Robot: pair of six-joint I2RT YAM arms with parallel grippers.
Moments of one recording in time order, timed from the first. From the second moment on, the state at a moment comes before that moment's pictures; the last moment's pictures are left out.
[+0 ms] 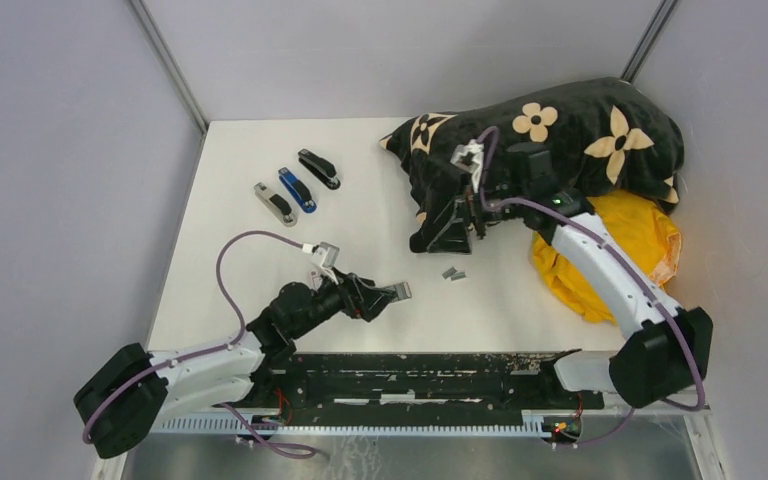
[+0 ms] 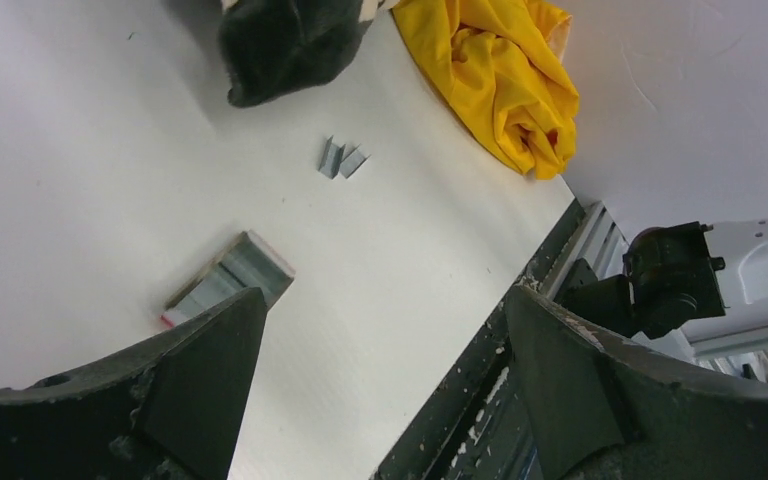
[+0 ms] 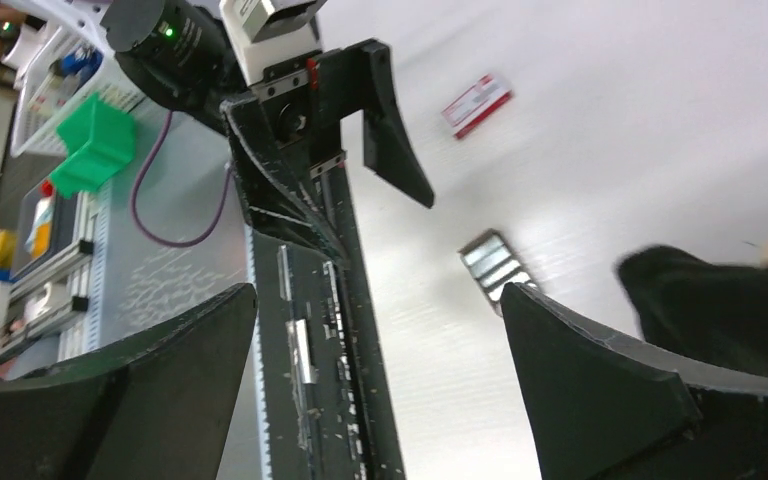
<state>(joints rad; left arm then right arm) -0.84 0.87 0.09 0.69 0.03 -0.69 0.43 1.37 1.19 -0.51 -1.04 -0.05</state>
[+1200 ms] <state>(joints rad) -1.04 1.94 1.35 -0.26 -0.14 -0.21 0.00 1.29 1.15 -0.65 -1.07 -0.10</state>
